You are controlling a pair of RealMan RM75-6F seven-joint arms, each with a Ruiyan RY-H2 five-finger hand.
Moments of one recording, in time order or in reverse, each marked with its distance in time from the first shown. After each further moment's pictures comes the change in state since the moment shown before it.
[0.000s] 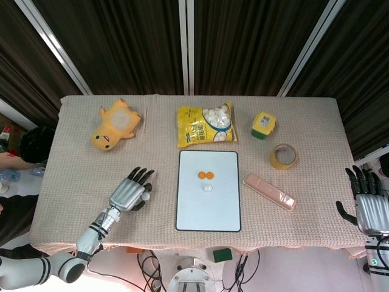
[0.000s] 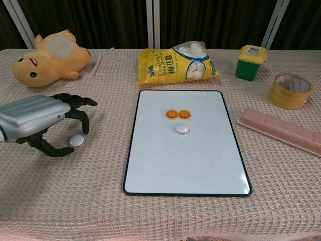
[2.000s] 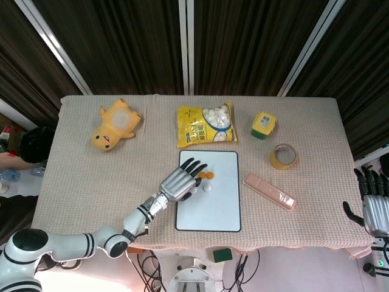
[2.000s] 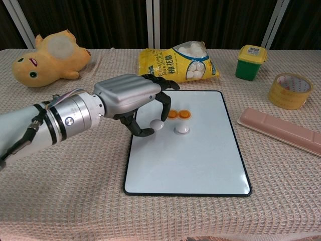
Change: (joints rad) left arm -0.262 -0.225 -0.215 0.105 -0.014 -0.212 0.067; right arm -0.014 0.012 0.007 0.011 0.026 0.003 0.015
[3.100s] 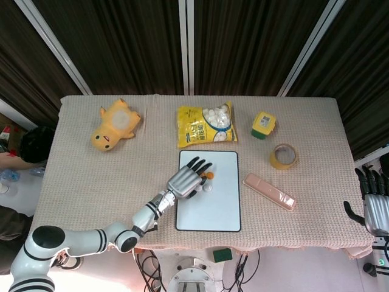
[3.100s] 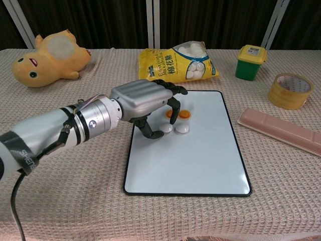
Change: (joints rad) left arm -0.070 -0.087 0.006 0.140 -0.032 -0.013 -0.031; right arm 0.003 -0.001 0.003 0.014 0.007 -0.014 0.014
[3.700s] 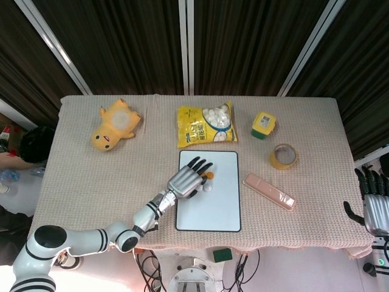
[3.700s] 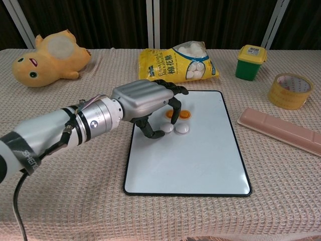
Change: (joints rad) left arm -0.010 -0.007 0.006 0.015 0.002 0.005 -0.018; right arm 0.002 -0.004 0.000 0.006 0.004 -0.008 0.002
